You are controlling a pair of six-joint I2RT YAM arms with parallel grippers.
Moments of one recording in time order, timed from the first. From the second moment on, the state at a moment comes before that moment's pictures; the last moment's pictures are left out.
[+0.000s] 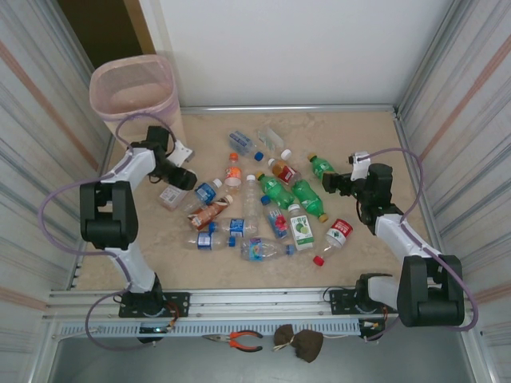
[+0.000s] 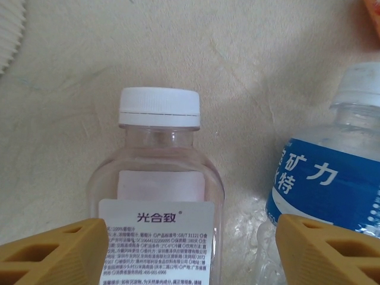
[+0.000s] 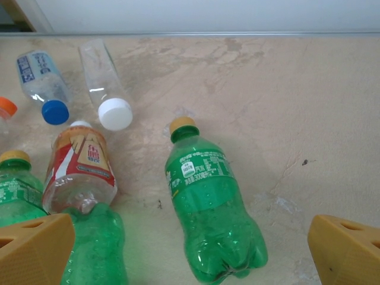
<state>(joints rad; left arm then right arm) -0.05 1.81 1.30 -0.77 0.21 0.44 0.02 1.18 0.53 0.21 -0.26 0.02</state>
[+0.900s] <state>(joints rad) -0.11 1.78 1.26 -0.74 0.08 0.45 0.02 1.18 0.54 0.19 -0.25 0.01</state>
